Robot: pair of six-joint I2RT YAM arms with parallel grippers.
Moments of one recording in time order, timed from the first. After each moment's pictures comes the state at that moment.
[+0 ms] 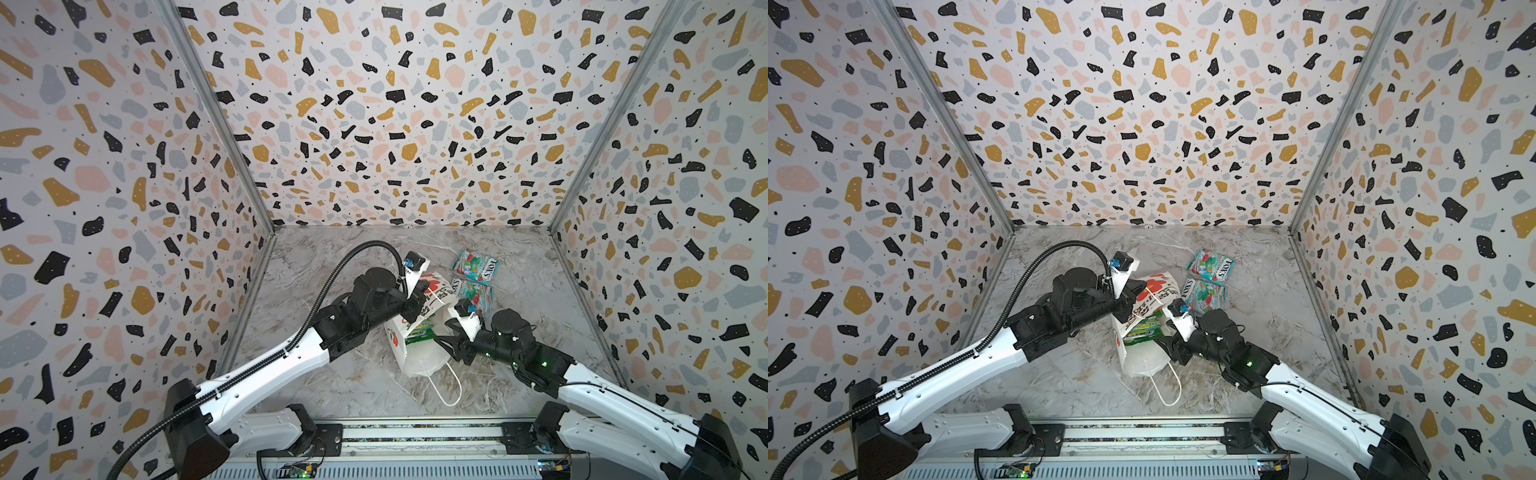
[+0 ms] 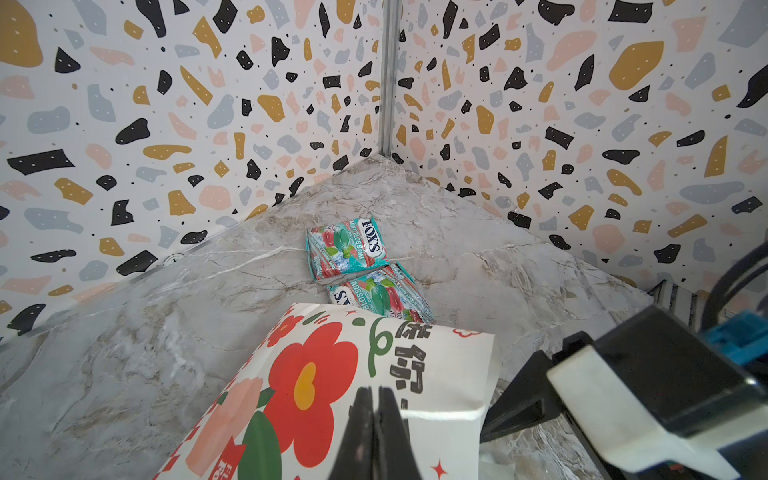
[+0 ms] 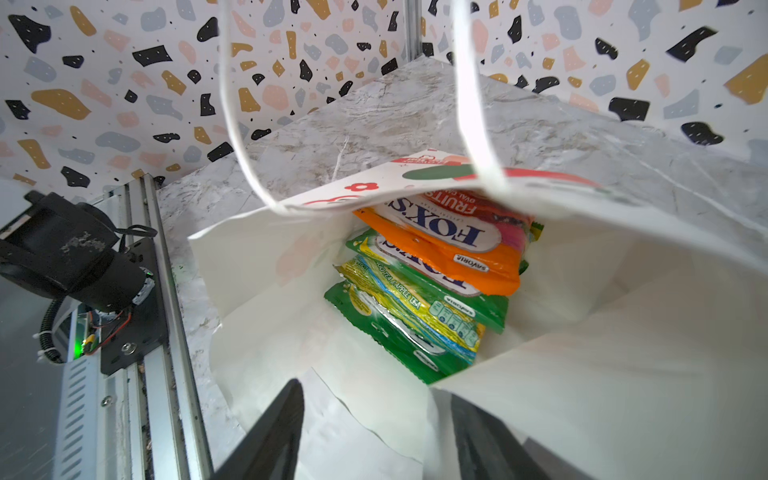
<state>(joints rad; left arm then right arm) -0.87 1.19 1.07 -0.20 -0.01 -0.06 0.85 0.87 0.57 -0.09 -0.18 0.06</state>
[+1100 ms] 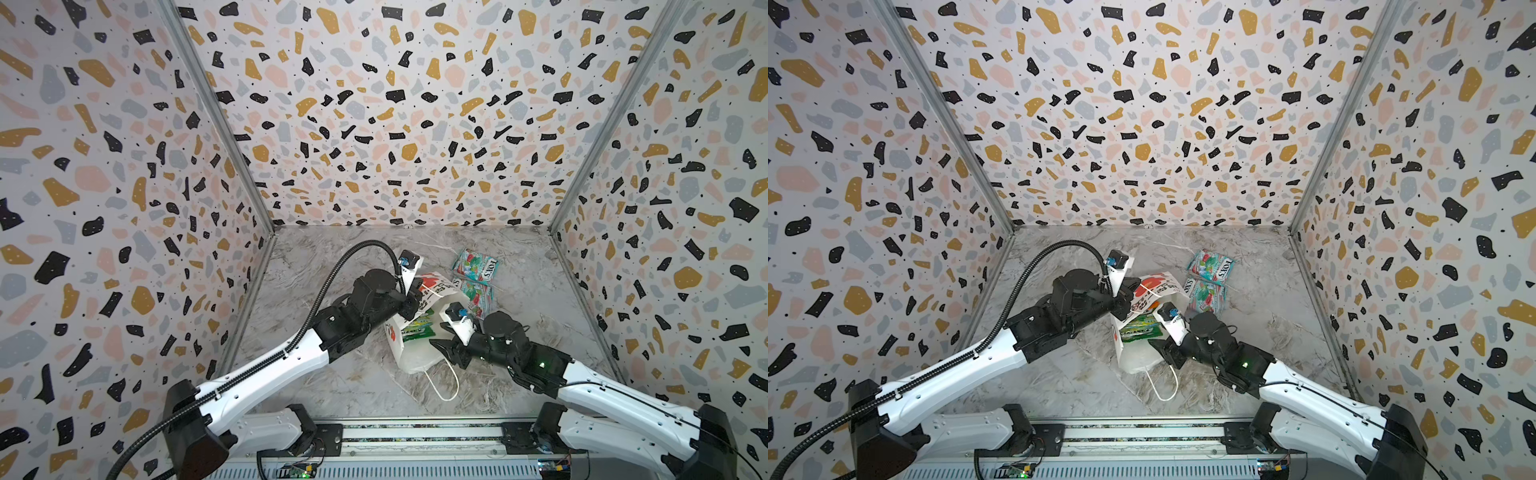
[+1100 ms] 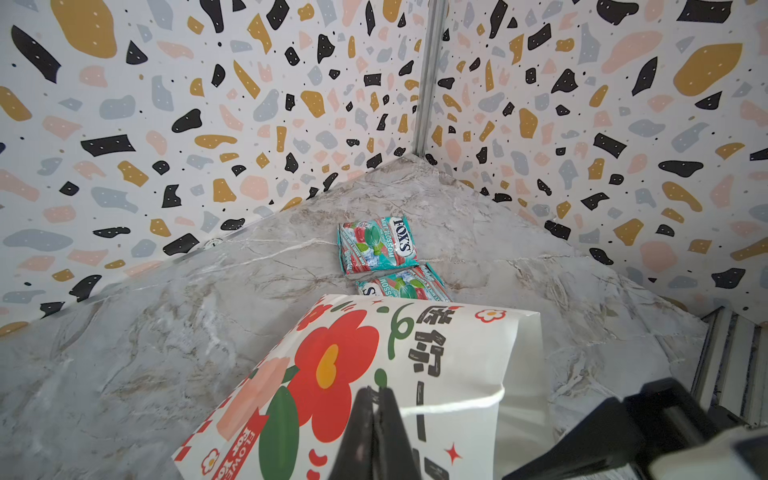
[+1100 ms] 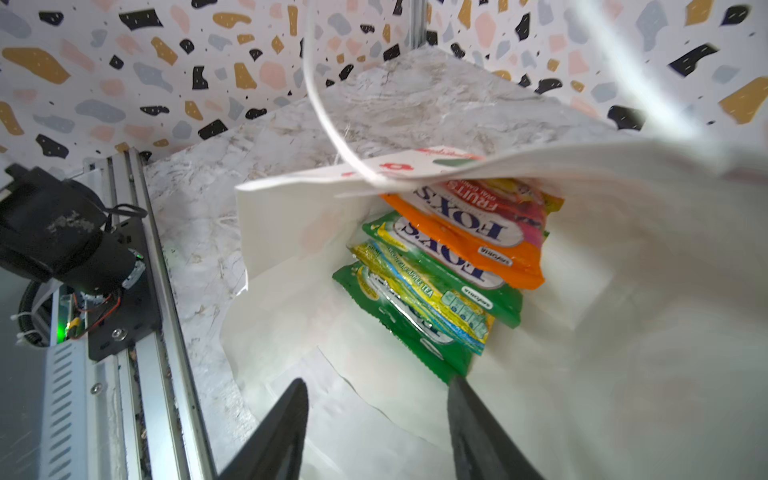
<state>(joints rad) -0.87 1.18 1.05 -0.19 -0.12 -0.09 0.94 0.94 0.63 -0.16 -0.11 0.04</state>
